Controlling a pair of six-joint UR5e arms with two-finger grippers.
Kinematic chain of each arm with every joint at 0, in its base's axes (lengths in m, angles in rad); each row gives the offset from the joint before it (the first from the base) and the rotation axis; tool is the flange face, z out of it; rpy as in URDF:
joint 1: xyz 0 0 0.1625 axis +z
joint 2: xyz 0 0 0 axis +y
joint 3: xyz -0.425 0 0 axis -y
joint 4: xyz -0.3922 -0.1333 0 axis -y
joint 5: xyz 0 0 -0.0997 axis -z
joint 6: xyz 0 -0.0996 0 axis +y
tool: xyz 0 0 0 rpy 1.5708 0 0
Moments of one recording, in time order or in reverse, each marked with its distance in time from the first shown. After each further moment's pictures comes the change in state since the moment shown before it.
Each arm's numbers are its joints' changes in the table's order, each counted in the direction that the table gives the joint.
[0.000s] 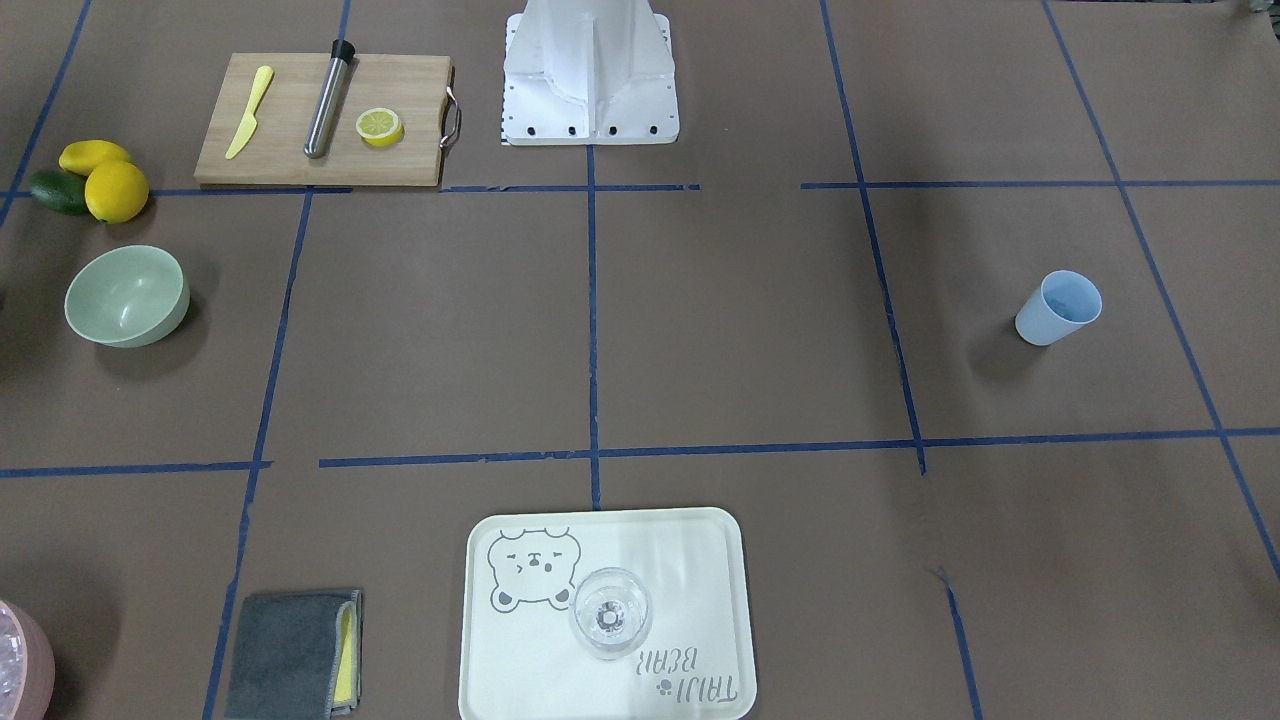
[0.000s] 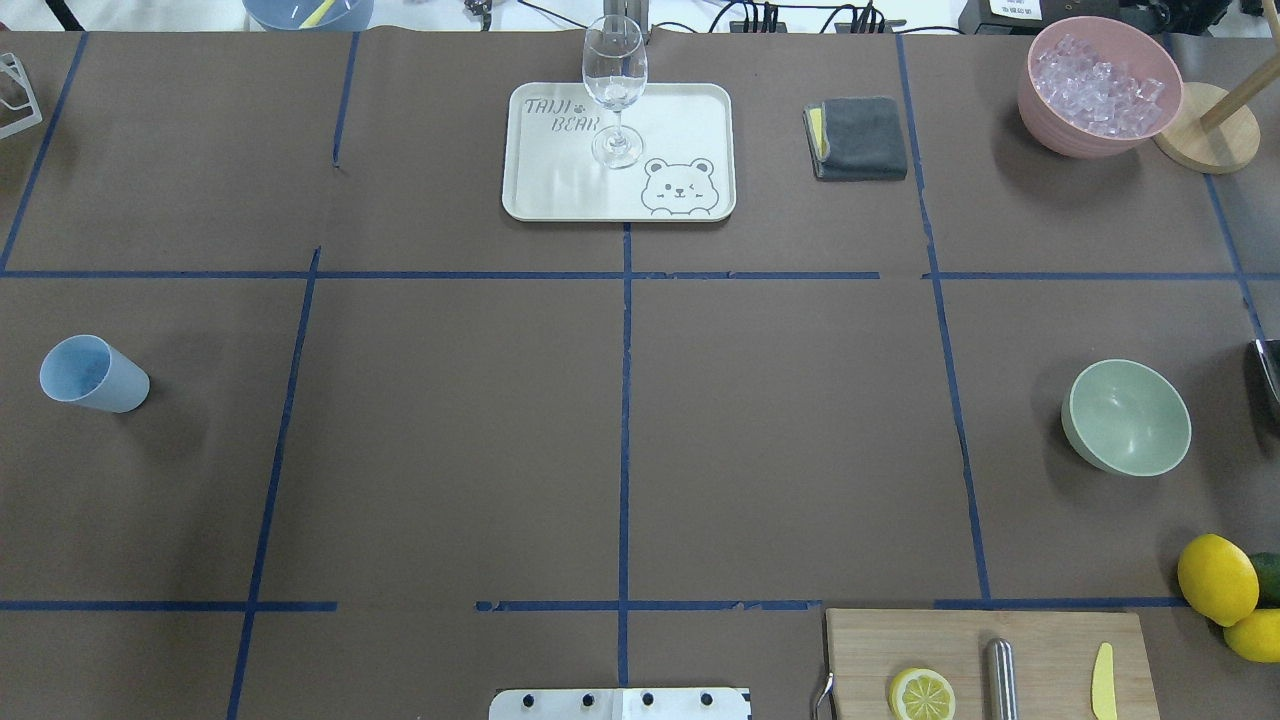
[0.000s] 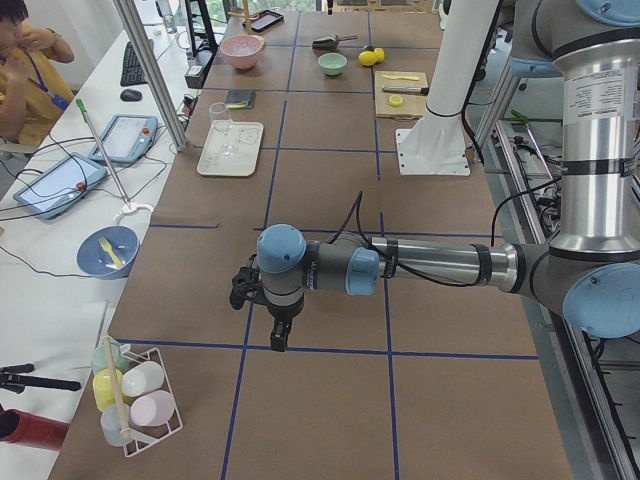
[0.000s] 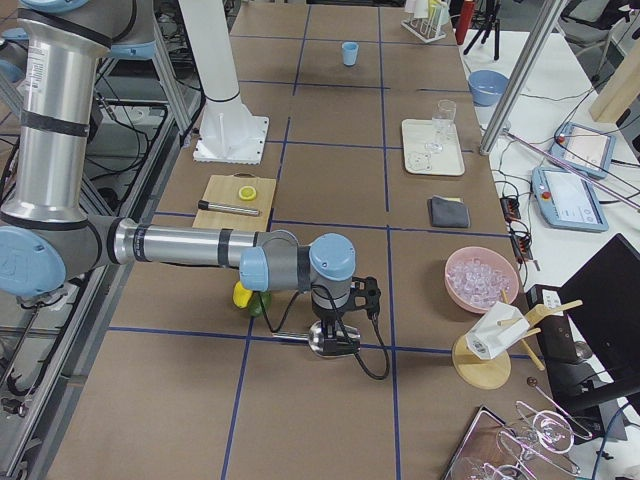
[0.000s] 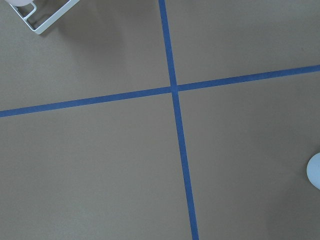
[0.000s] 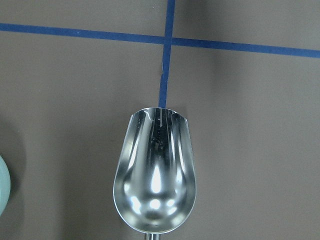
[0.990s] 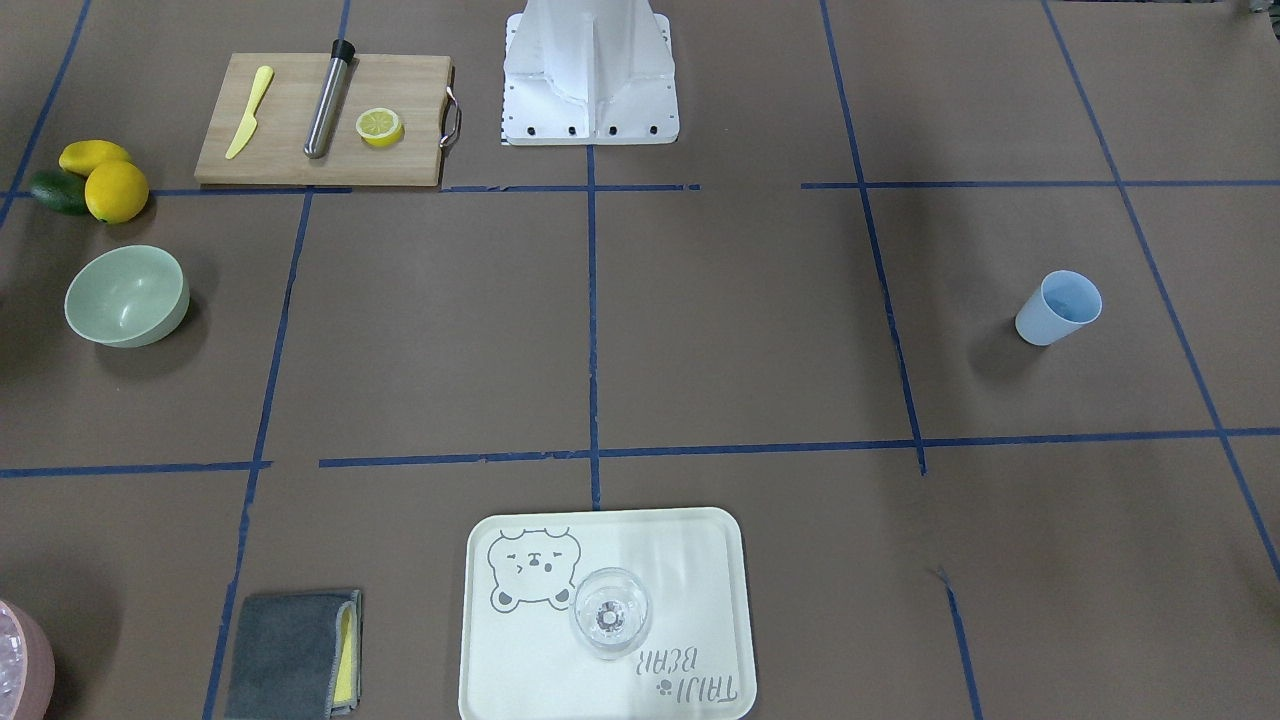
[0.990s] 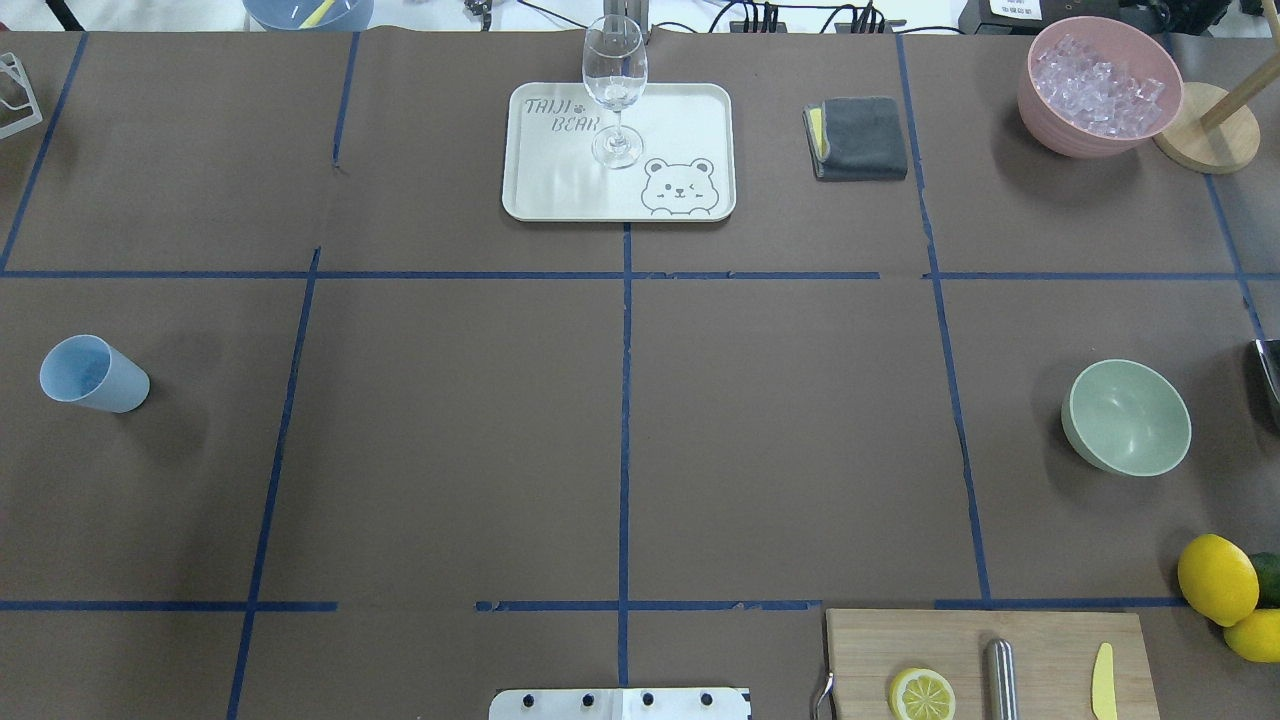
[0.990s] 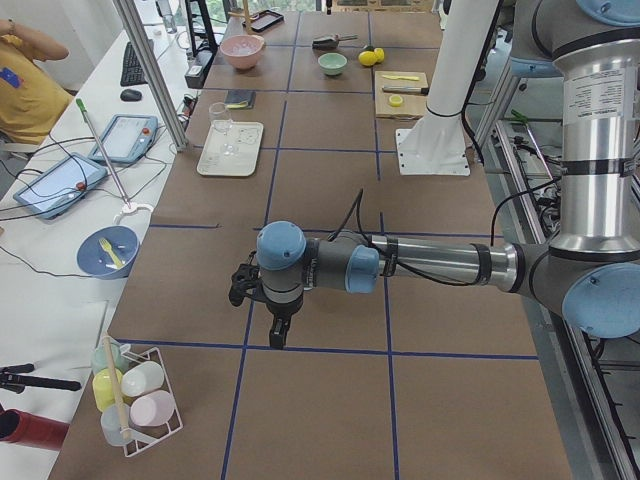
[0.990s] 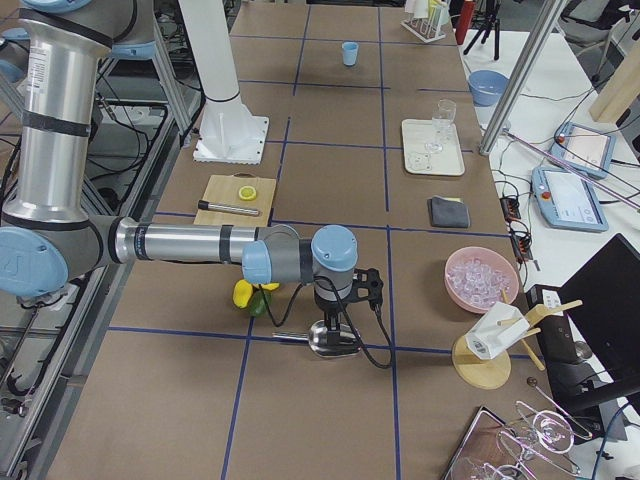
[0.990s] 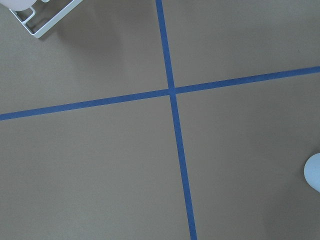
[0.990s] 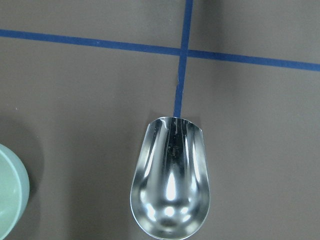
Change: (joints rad) left arm 0.000 0.002 -0.012 -0.001 0.000 0.001; right arm -0.017 -0.011 0.039 0.002 0.002 -0.012
